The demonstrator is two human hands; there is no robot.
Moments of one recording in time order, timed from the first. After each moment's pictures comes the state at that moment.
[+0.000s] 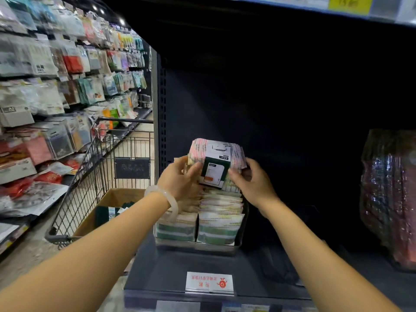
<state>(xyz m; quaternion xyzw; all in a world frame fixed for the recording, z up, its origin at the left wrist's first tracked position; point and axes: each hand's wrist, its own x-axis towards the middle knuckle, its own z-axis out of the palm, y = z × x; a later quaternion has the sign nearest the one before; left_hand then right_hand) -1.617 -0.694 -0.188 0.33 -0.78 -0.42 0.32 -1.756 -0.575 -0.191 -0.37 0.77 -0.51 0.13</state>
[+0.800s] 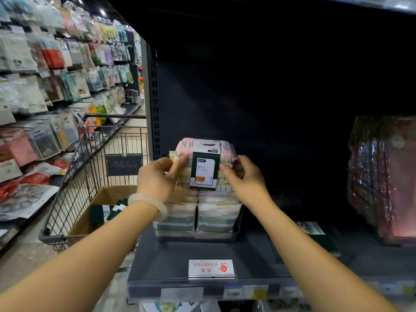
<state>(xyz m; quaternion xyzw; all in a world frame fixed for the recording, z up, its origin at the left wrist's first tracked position) -1.583 -0.683 -0.190 0.37 -0.76 -0.37 0.39 -1.724 -0.566 -0.196 -0.38 0.75 -0.53 0.09</state>
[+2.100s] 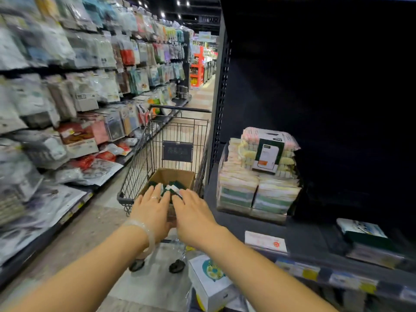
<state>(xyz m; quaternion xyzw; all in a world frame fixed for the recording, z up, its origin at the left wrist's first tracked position) -1.411 -0.698 -0.278 0.46 -0.89 -0.01 0.00 -1.512 -0.624 -0.256 -0.70 0.71 -0.06 0.04</state>
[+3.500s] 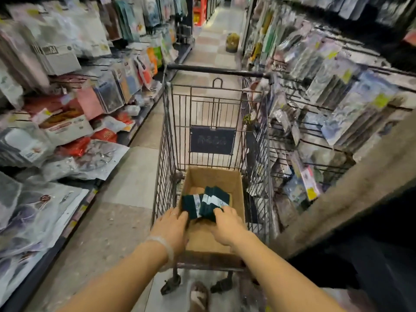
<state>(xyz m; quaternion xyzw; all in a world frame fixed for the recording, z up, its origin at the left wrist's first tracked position) -1.427 -1.138 -0.427 0.40 -0.89 -0.18 -0.14 -1.578 -1.077 -0.453 -0.50 0.81 0.03 0.29</state>
